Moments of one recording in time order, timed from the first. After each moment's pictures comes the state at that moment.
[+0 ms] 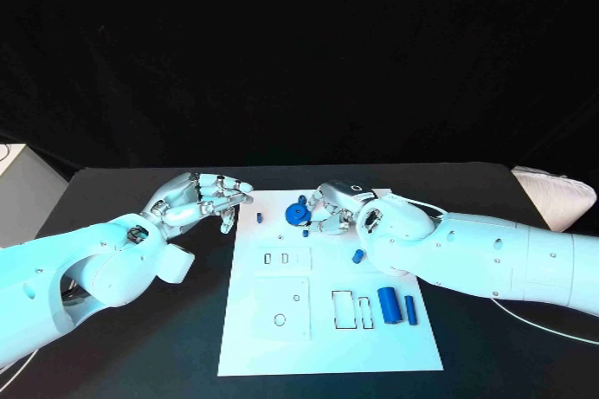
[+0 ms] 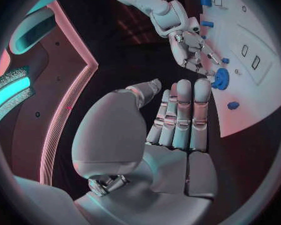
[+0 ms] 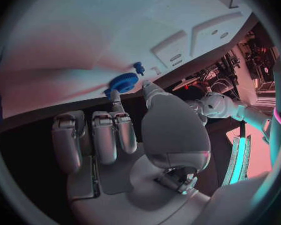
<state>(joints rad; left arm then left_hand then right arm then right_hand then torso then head) 1.20 -1.00 -0.03 1.65 -0.25 -0.15 0.36 1.36 -0.19 0.60 0.08 0.06 0.86 0.19 0.26 0.29 1.14 0.12 0.13 0.13 1.09 0.05 0.95 0.68 0.17 1.04 0.14 1.10 0.73 1.25 -0.66 -0.17 1.46 -1.55 -0.45 -0.31 1.14 -0.14 0.16 0.29 0.17 0.96 0.16 0.11 0.35 1.47 0.07 1.54 1.31 1.47 -0.01 1.54 1.31 0.01 1.47 0.10 1.57 1.31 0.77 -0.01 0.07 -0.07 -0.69</state>
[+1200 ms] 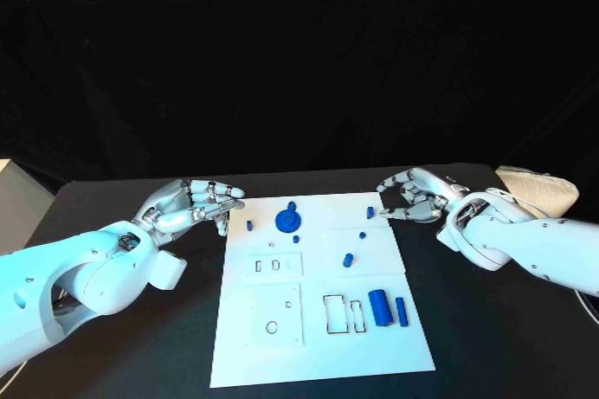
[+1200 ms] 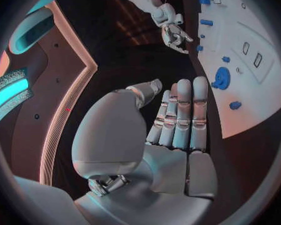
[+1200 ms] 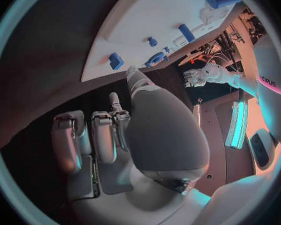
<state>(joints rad) 1.20 -0.99 -0.04 1.63 -0.25 -0.15 0.37 1.36 -0.19 0.62 0.07 0.06 0.86 0.20 0.26 0.29 1.14 0.13 0.13 0.13 1.07 0.05 0.92 0.67 0.17 0.95 0.15 1.04 0.62 1.26 -1.00 -0.16 1.40 -1.17 -0.52 0.16 1.46 -0.22 0.14 0.26 0.12 0.89 0.17 0.07 0.34 1.47 0.07 1.48 1.31 1.47 0.00 1.54 1.31 0.01 1.47 0.10 1.56 1.31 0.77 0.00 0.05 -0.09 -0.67</state>
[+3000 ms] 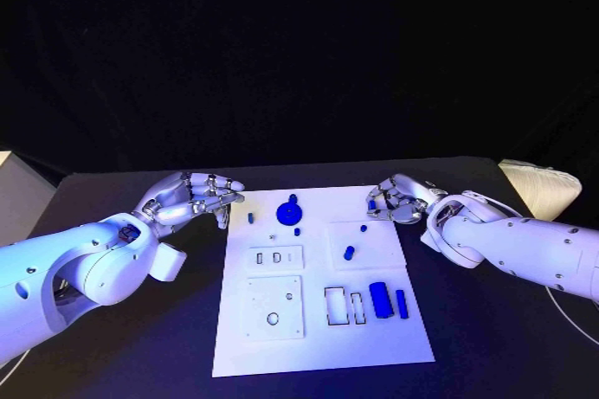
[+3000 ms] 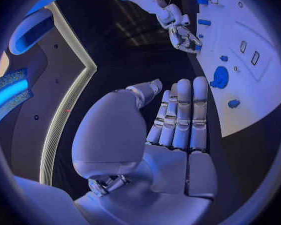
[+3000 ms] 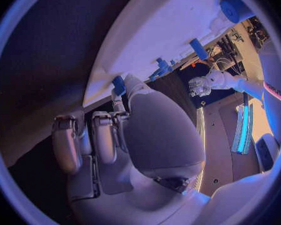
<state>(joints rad) 1.20 -1.00 -0.04 1.62 -0.26 -0.14 0.36 1.36 -0.19 0.62 0.07 0.06 0.86 0.20 0.26 0.29 1.14 0.13 0.13 0.13 1.07 0.05 0.92 0.67 0.17 0.95 0.15 1.04 0.63 1.21 -0.88 -0.16 1.29 -1.17 -0.49 0.13 1.47 -0.14 0.18 0.28 0.15 1.01 0.14 0.14 0.35 1.46 0.06 1.50 1.31 1.47 -0.01 1.54 1.31 0.01 1.47 0.10 1.57 1.31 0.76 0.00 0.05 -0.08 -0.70</state>
